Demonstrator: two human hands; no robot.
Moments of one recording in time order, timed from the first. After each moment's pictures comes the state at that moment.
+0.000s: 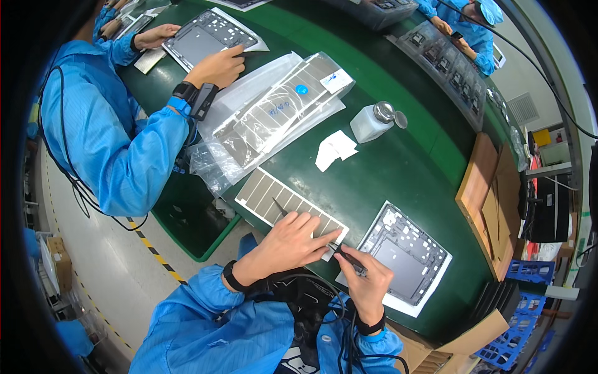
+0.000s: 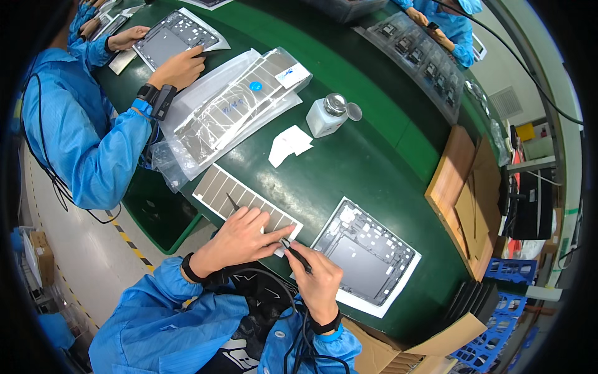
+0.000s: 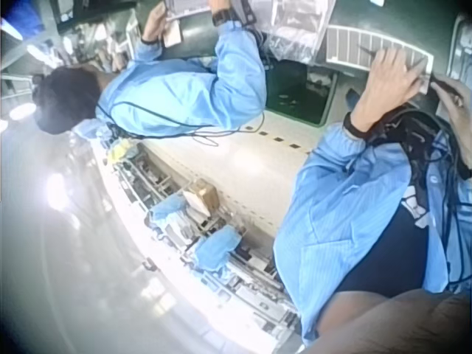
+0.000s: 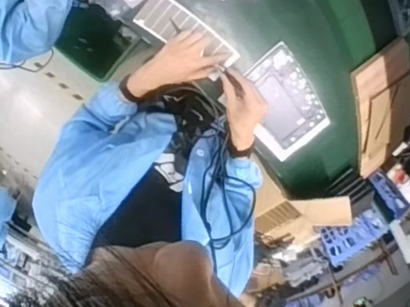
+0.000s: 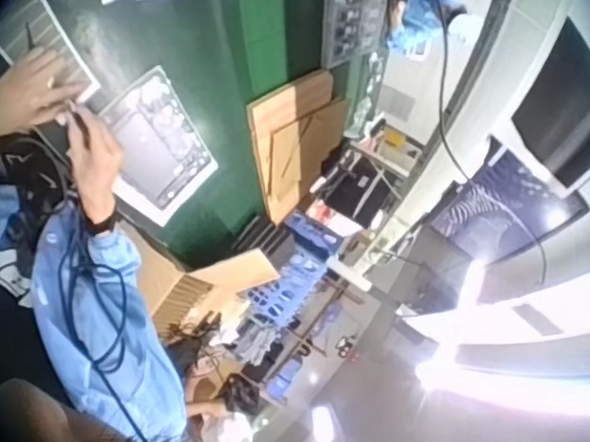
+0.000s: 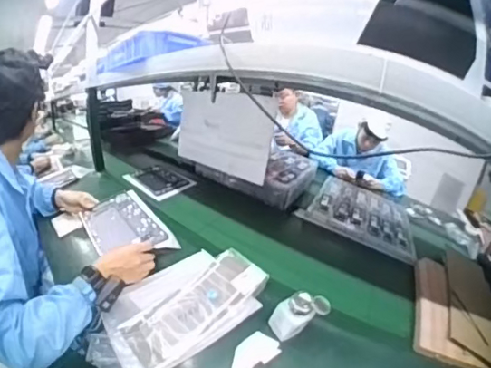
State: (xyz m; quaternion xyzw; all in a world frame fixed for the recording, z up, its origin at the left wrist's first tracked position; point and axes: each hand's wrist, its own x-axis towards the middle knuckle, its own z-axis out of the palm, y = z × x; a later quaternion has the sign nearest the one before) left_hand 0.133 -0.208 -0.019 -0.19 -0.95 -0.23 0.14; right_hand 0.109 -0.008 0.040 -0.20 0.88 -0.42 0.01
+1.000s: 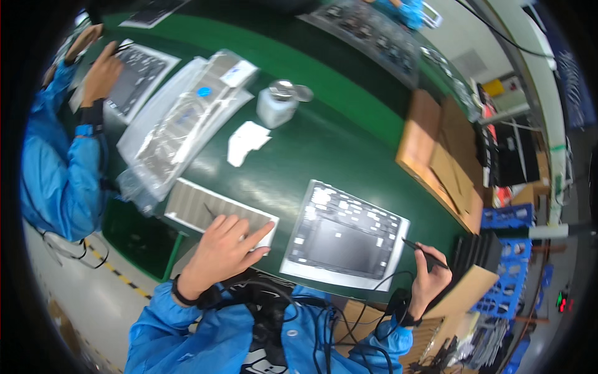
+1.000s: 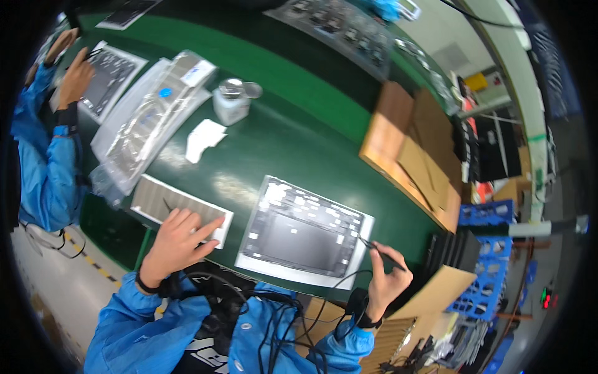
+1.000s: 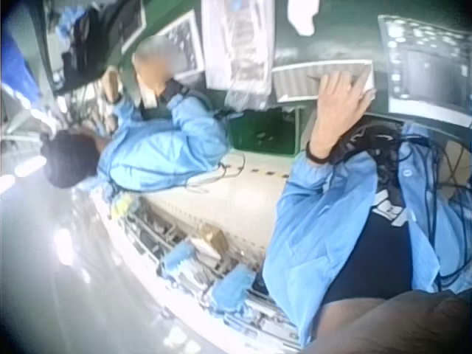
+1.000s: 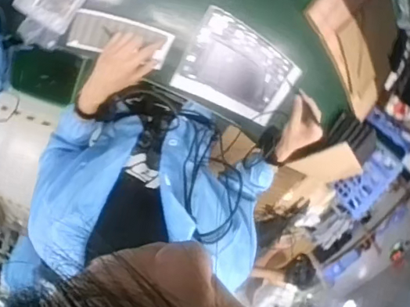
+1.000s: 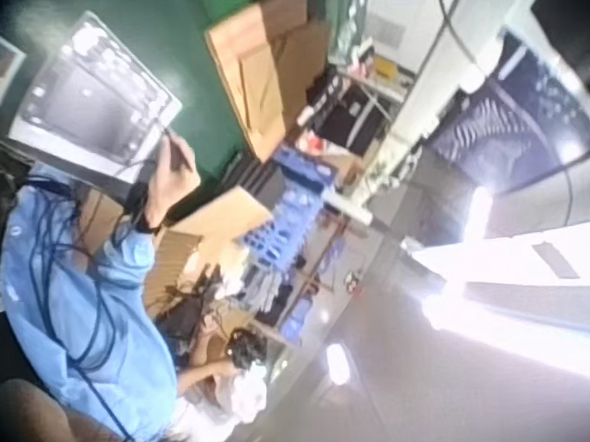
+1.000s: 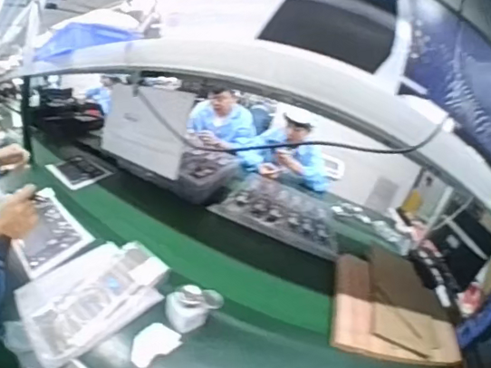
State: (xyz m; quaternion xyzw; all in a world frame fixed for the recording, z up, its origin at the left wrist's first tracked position) left_hand 0.129 -0.201 0.029 -0.21 -0.94 -0.23 0.11; right_hand 0.092 0.183 0.093 0.02 0.88 -0.43 -0.22
